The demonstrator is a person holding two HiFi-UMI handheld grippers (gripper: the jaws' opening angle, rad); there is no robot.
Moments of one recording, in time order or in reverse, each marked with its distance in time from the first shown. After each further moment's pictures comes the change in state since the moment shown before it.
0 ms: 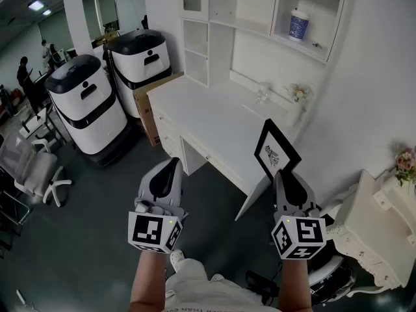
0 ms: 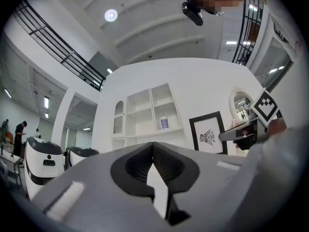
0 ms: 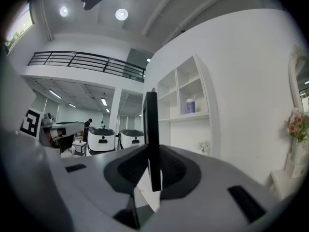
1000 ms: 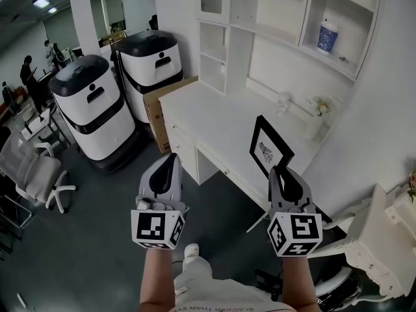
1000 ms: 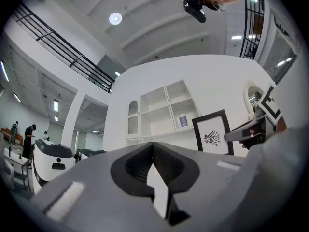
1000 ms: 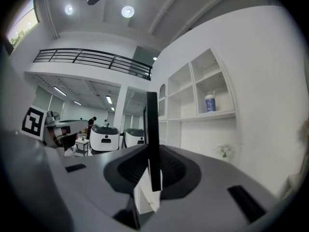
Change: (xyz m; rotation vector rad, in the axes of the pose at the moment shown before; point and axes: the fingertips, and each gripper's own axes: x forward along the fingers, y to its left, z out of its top) left arm 0.045 0.116 -0.034 0.000 -0.023 0.088; right arm 0.114 0.073 0.000 -0.050 0.005 0.045
